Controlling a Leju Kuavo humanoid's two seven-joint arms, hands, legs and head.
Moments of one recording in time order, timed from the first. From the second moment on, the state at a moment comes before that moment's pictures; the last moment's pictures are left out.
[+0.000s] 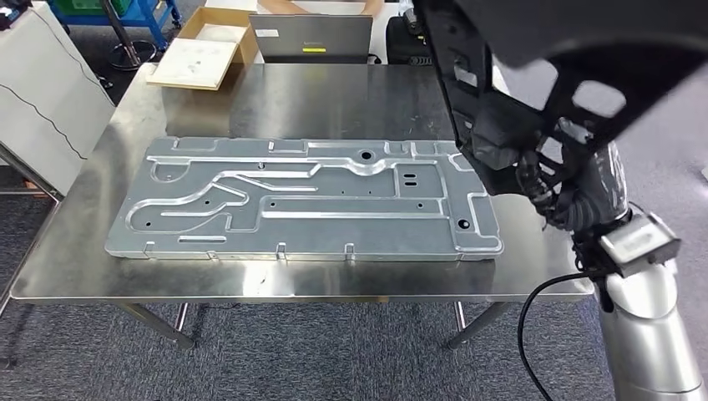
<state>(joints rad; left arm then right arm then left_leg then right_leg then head) -0.05 0.00 0.83 -0.19 -0.44 -0.19 -0.23 -0.45 -0.35 0.11 -1.87 -0.04 0.11 -0.35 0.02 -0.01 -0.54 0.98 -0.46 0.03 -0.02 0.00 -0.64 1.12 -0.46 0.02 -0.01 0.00</state>
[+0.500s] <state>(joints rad) -0.08 0.01 0.82 -0.19 -0.51 -0.21 -0.21 -0.91 -0.34 0.52 -1.24 0.78 0.04 -0.13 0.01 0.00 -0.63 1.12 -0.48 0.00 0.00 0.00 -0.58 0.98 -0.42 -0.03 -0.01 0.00</state>
